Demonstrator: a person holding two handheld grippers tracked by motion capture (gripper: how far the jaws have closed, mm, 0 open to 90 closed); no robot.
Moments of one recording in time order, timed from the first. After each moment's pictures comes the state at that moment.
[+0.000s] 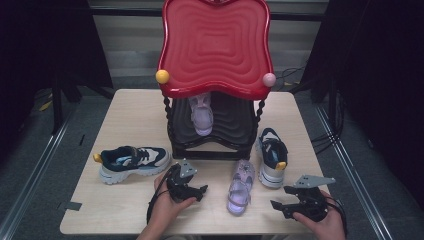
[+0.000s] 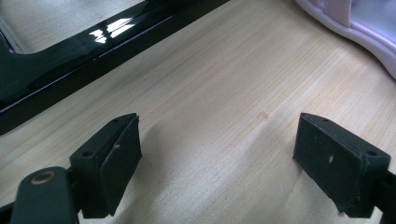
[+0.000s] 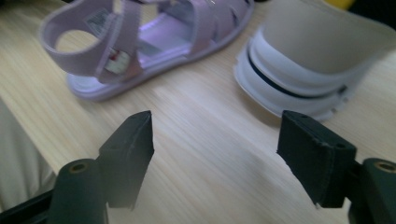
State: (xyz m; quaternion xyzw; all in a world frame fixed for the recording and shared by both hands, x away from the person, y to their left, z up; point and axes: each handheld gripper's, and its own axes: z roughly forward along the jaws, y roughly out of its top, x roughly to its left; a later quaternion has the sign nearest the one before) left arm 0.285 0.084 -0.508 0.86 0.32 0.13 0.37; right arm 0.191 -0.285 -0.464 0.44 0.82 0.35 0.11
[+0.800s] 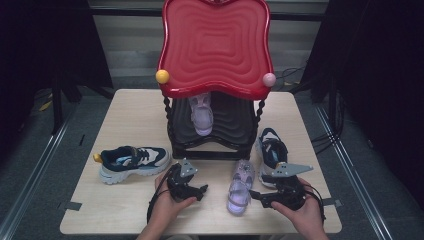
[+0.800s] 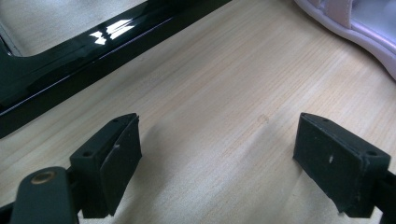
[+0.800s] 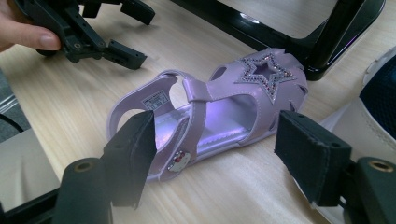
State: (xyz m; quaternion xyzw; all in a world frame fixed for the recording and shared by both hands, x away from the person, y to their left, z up) left arm 0.286 0.083 -0.508 0.86 0.32 0.13 0.37; right arm 0.216 -0.230 -0.440 0.40 0.82 0.39 0.11
